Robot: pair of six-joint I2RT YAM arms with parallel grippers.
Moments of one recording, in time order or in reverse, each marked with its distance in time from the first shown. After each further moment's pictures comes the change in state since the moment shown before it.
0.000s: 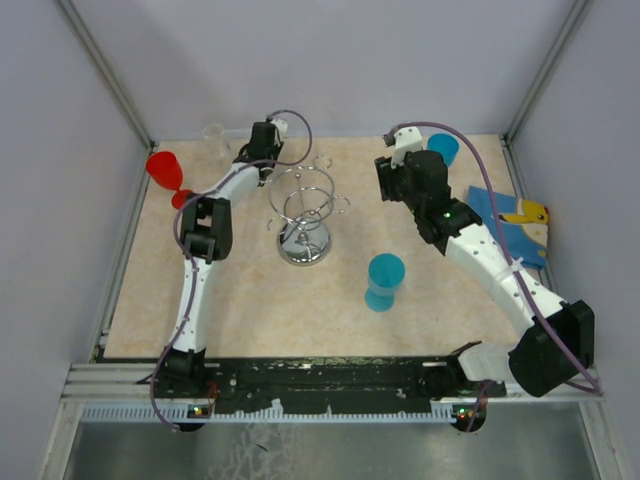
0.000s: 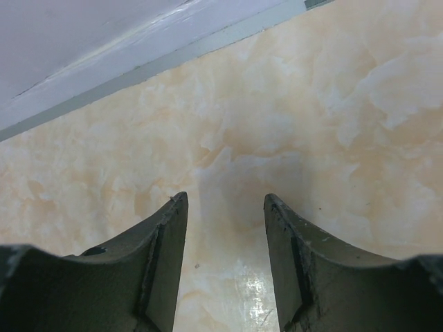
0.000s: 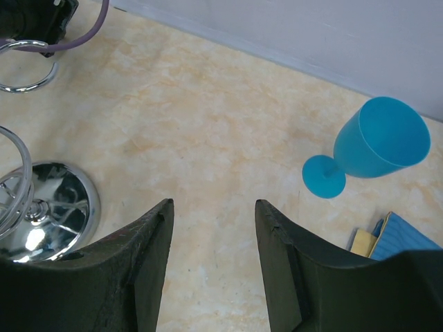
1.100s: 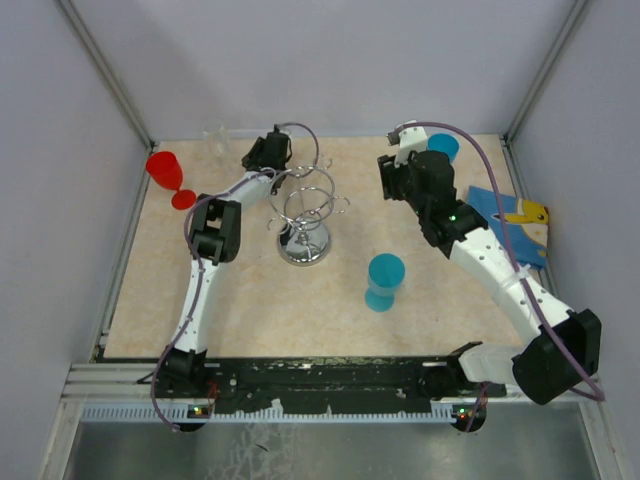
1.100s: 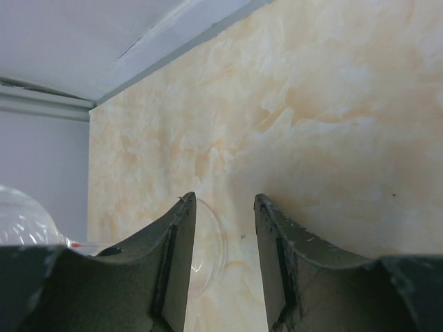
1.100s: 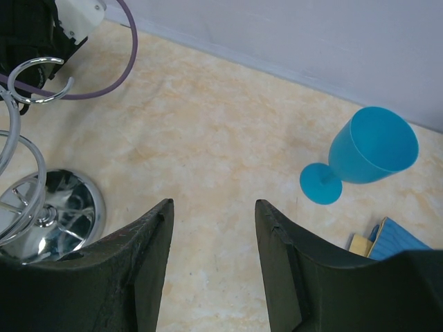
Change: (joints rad) left arm -0.055 0.042 -0.052 0.110 -0.362 0.188; right arm 0.001 -0.040 0.000 0.000 -0.007 0.001
